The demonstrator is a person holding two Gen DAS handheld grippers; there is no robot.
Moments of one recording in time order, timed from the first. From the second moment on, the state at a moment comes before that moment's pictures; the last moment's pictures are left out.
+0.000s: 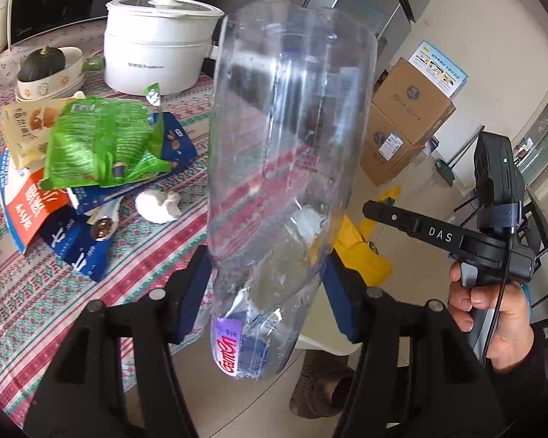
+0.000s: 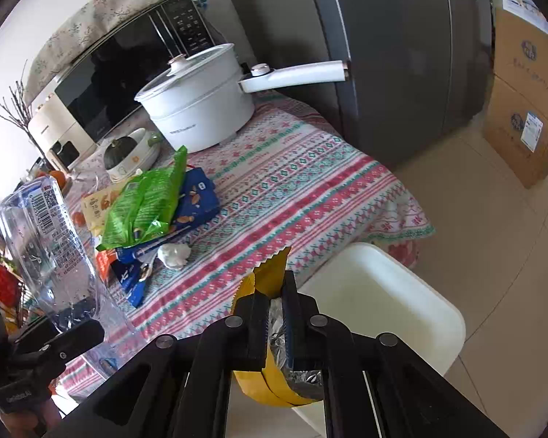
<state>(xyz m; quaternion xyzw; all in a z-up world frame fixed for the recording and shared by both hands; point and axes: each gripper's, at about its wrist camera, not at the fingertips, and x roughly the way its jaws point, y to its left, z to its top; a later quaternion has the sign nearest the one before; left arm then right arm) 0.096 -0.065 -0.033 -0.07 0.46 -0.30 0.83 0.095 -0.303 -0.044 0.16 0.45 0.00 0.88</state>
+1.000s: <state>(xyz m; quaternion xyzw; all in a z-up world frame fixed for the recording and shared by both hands) 0.087 -0.189 -0.126 0.04 0.54 -0.30 0.79 0.066 -0.407 -0.121 0.18 0.54 -0.09 0.82</state>
